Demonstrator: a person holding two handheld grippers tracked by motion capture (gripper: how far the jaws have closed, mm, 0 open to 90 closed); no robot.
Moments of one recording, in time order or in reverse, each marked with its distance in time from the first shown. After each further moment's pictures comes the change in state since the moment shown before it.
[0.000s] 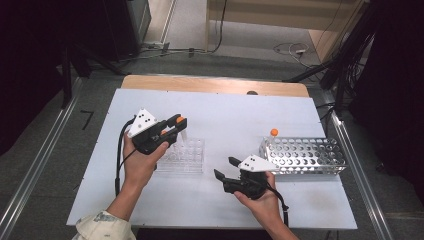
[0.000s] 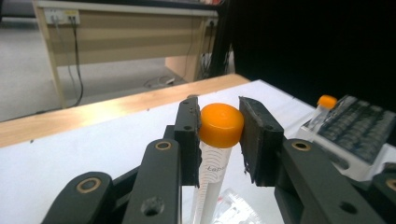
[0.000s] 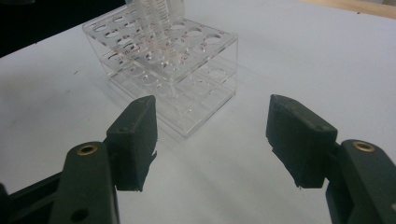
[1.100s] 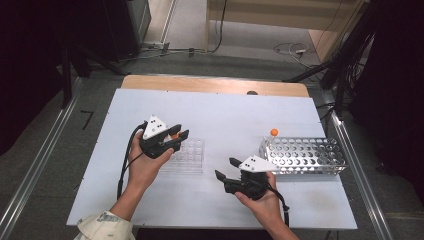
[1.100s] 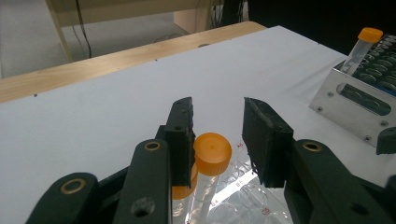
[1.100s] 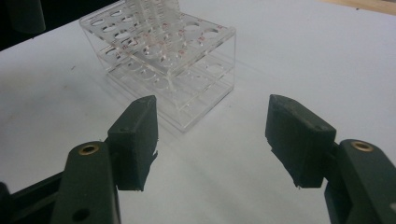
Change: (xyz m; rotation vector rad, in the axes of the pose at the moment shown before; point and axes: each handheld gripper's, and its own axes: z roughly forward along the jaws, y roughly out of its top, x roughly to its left) left arm 0.001 -0.021 0.014 0.168 0.030 0.041; right arm -0.001 -0.002 -0.001 0.013 -0.003 -0.002
